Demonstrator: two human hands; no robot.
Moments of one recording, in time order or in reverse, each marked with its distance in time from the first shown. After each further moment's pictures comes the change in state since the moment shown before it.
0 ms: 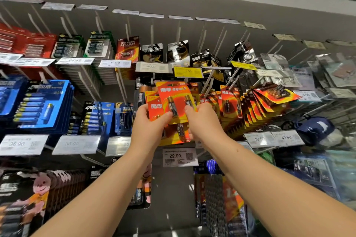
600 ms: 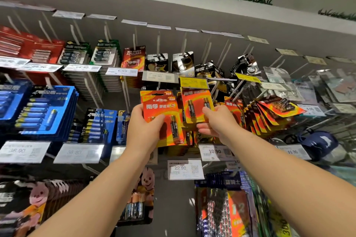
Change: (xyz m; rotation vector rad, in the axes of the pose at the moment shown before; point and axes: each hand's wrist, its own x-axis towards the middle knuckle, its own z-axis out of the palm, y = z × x) left_hand 0.021 0.008 -0.017 0.015 0.056 0.064; right_hand 0.039 -0.007 -0.021 0.302 -0.003 0.171
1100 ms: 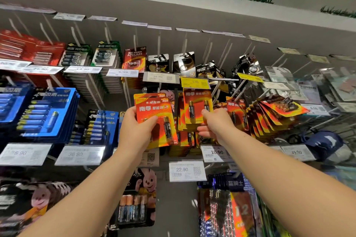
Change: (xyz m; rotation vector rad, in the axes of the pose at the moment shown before) left_hand 0.005 0.000 -0.014 0.061 0.030 -0.033; right_hand 0.017 0.011 0.006 -0.040 0.021 0.063
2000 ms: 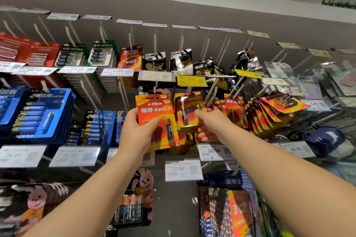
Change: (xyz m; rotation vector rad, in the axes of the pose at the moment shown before) left_hand -0.003 -0.008 0.010 -0.013 -0.034 -0.011; right_hand 0.000 0.002 -0.011 -0.157 -0.167 0.040
